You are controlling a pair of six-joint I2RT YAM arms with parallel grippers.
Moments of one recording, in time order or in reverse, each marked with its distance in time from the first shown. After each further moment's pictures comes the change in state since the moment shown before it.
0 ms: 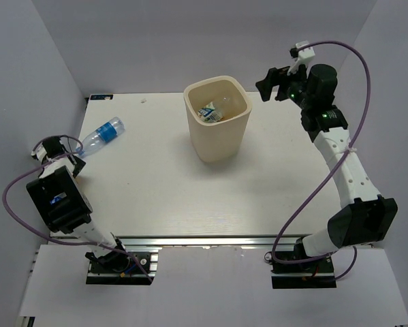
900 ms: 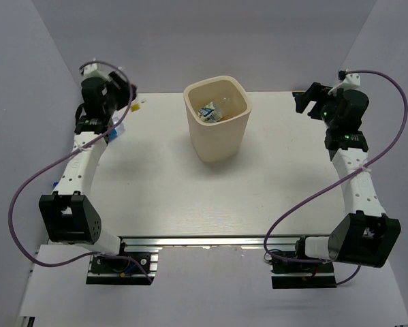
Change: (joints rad) left arm -0.532 -0.175 0.355 0.172 0.325 -0.081; right arm -0.293 -0.166 -0.321 0.099 0.066 0.206
